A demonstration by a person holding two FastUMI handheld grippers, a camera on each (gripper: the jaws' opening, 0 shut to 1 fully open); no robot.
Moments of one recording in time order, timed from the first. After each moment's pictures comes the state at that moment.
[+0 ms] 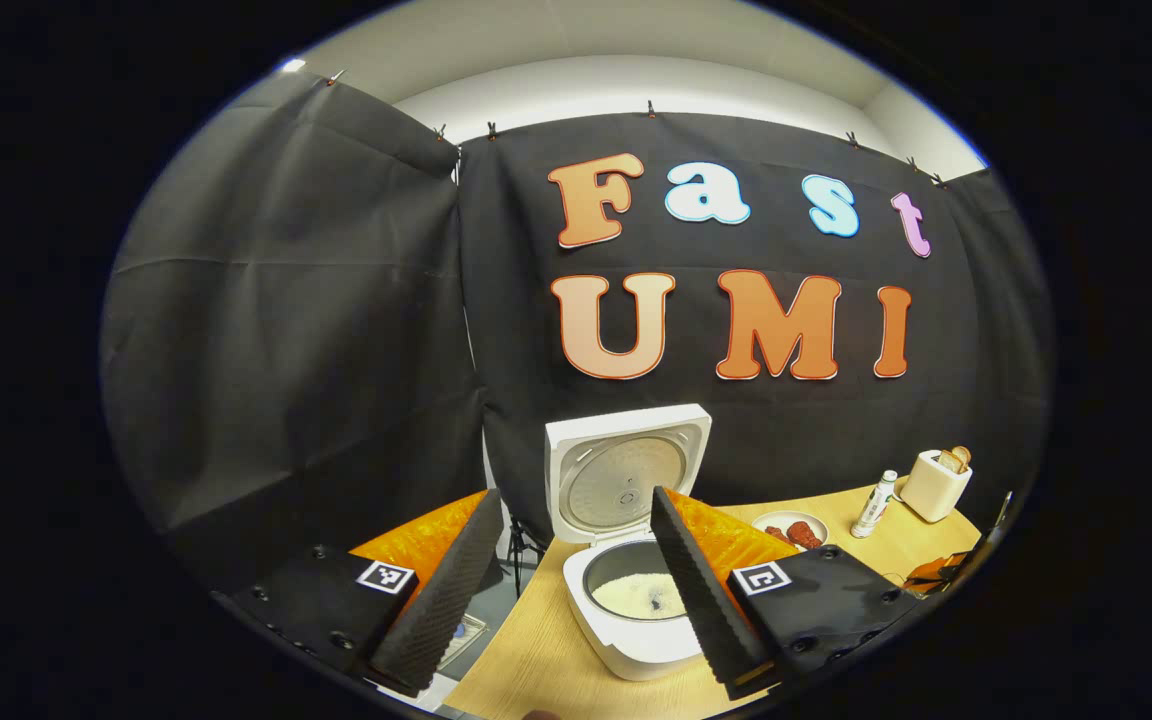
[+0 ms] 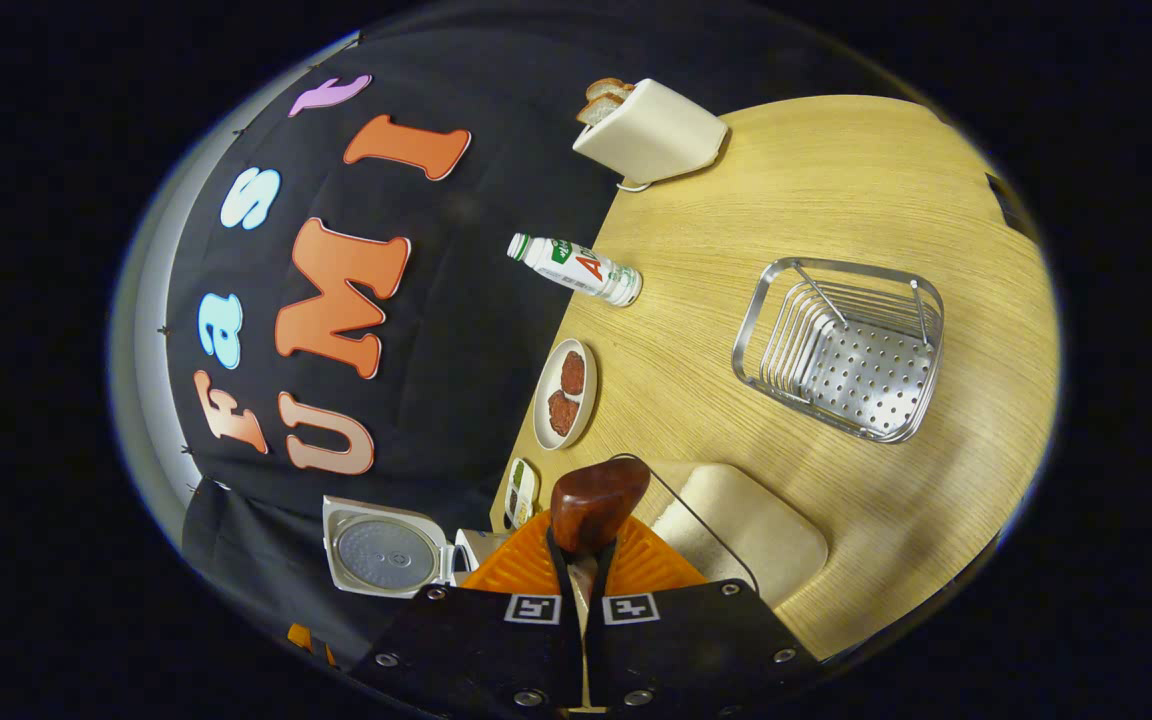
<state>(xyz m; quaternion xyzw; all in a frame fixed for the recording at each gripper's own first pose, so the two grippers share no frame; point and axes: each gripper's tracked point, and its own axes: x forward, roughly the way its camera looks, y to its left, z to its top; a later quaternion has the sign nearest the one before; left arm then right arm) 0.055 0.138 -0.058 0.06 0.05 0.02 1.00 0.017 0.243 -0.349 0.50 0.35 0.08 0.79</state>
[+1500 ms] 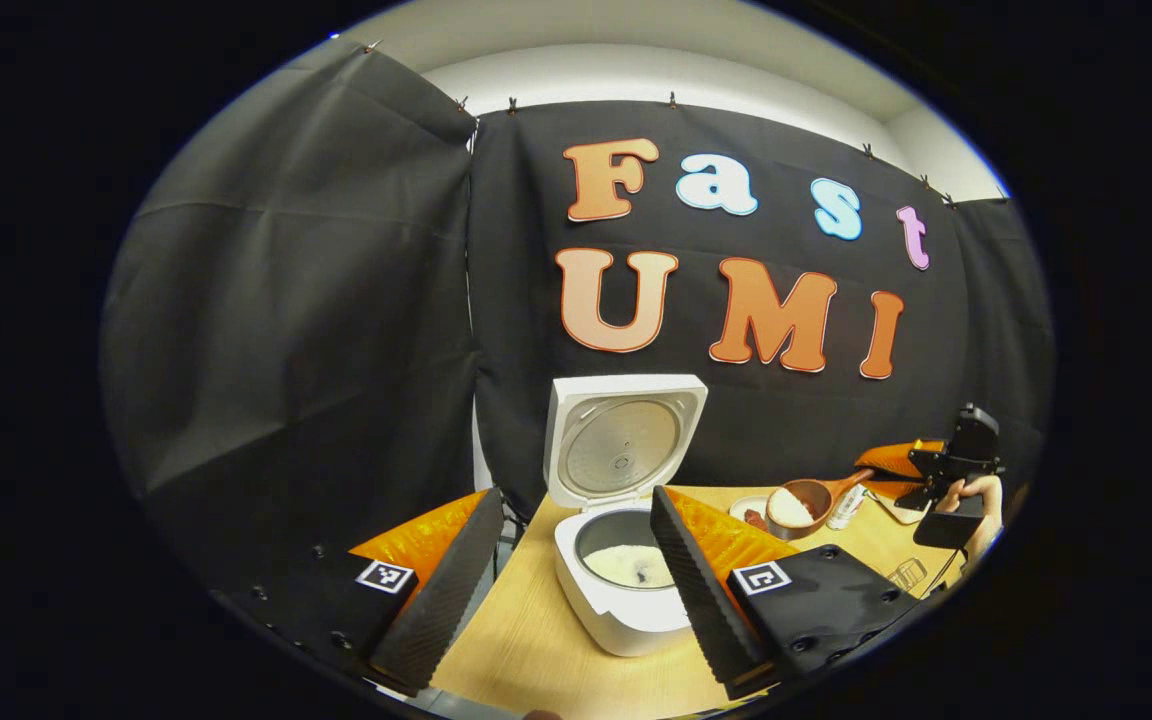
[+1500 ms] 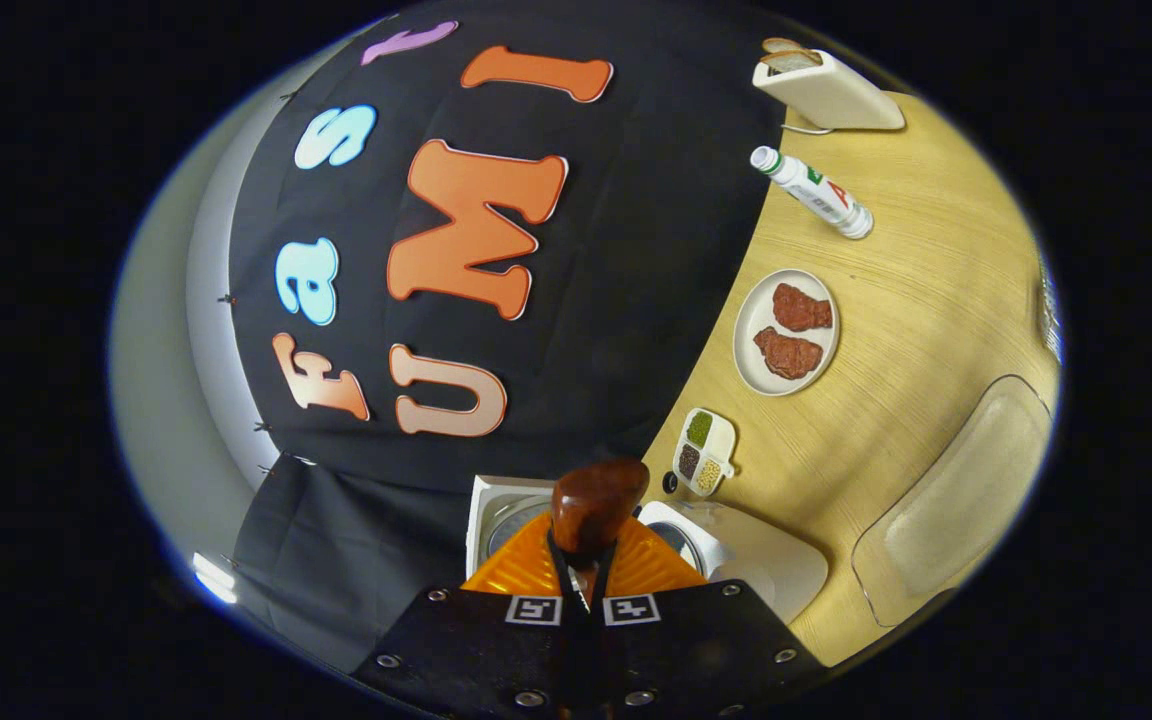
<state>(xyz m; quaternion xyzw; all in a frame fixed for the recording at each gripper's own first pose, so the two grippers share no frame) 0.025 0.170 -0.087 0.02 0.08 0.01 1.00 0.069 0.442 -0.174 0.52 0.34 0.23 0.75</state>
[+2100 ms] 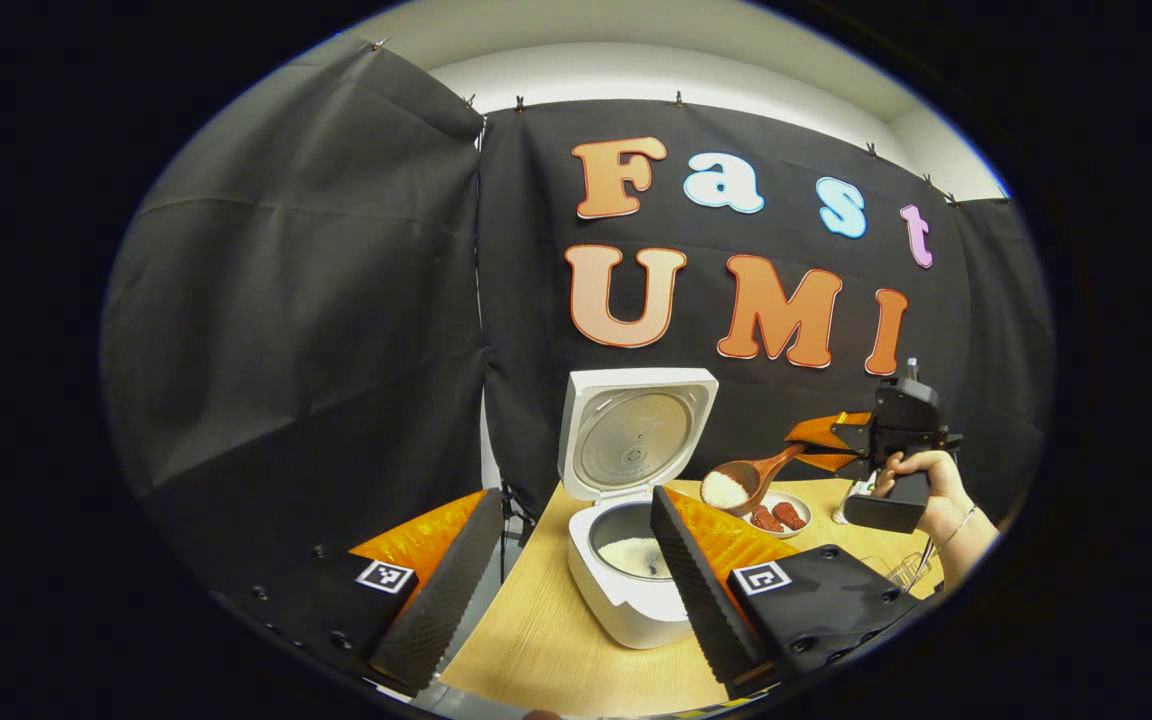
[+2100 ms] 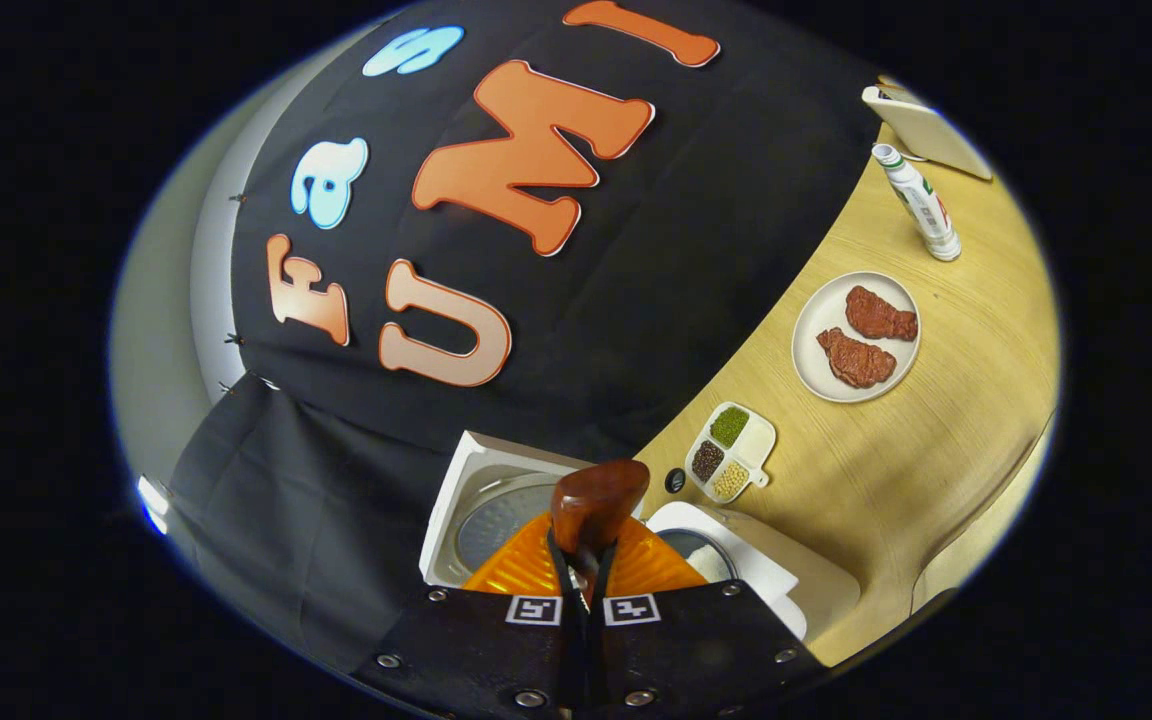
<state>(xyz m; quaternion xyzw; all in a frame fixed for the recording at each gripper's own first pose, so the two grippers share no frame) 0.015 0.185 -0.091 0.02 0.09 0.02 1.00 0.094 0.542 -0.180 0.42 0.34 0.26 0.80</state>
